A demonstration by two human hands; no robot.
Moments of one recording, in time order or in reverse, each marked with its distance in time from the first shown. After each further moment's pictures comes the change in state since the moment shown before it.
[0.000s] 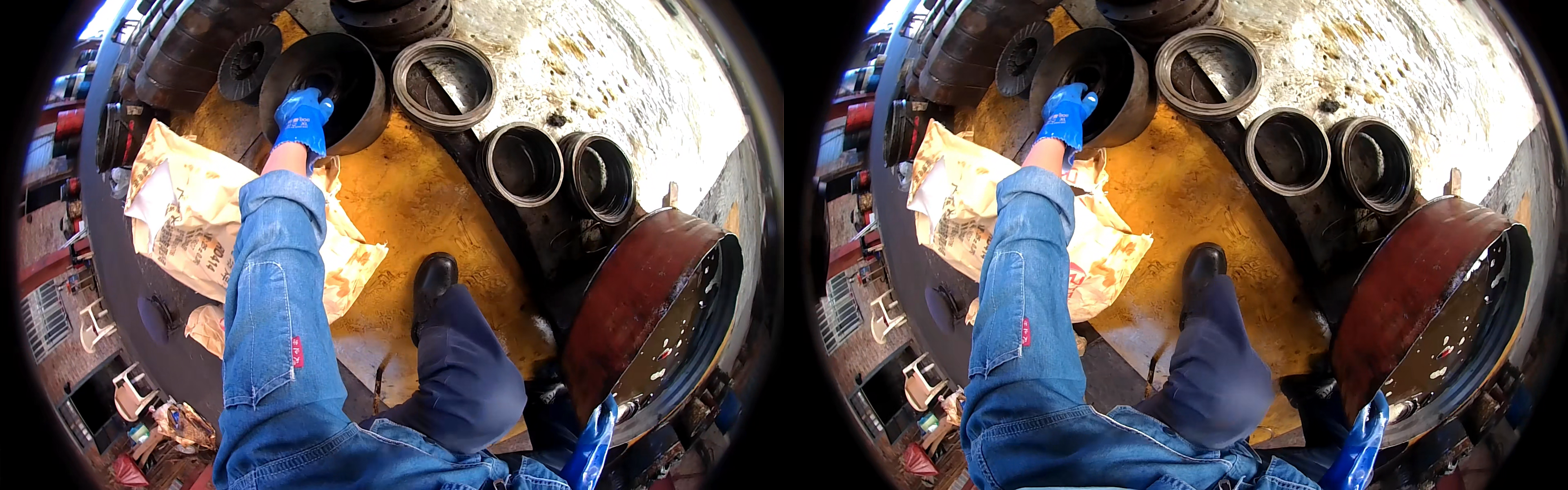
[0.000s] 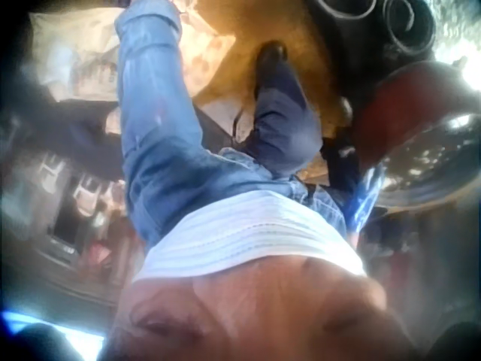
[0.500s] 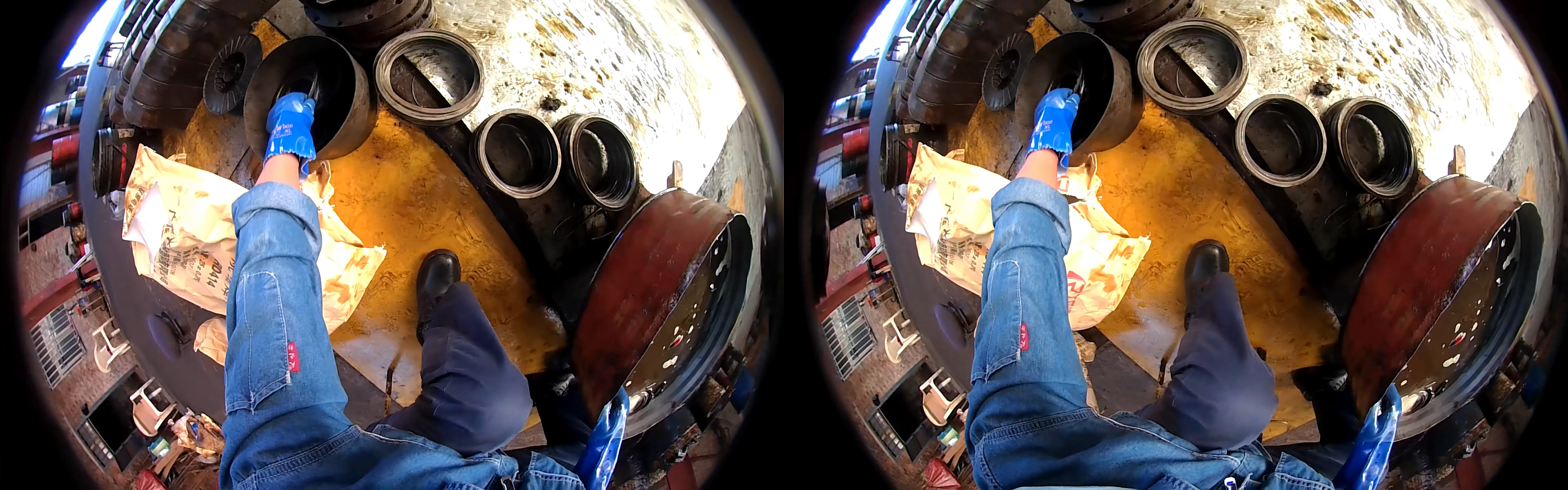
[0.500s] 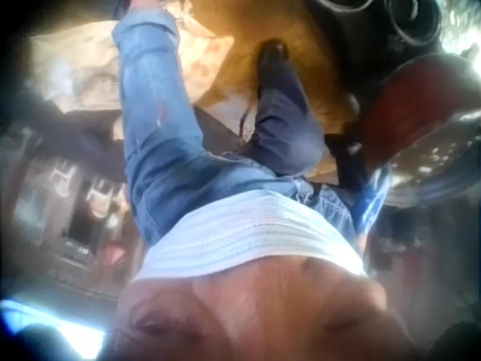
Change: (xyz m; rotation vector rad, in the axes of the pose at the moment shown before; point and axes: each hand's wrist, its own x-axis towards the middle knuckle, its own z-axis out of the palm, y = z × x) left_hand 0.021 0.000 0.014 -0.117 0.008 -0.016; right_hand 0.001 -0.013 0.003 0.033 -0.026 0.039
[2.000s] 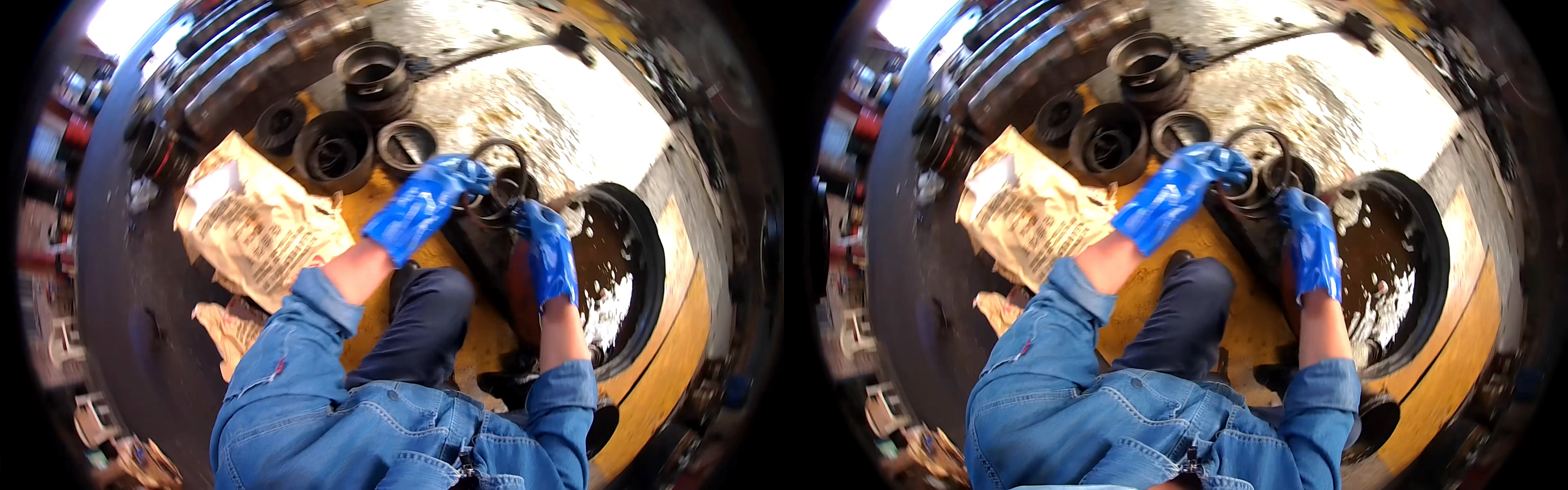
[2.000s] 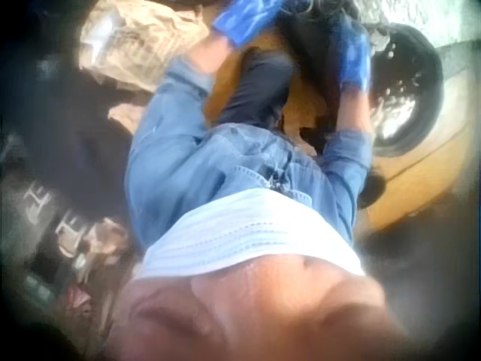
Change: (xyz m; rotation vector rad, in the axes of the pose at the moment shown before) left_hand -0.390 0.227 -0.219 -1.813 -0.554 0.614; right_hand 0.029 -0.333 0.002 0.654 -0.250 -0.451
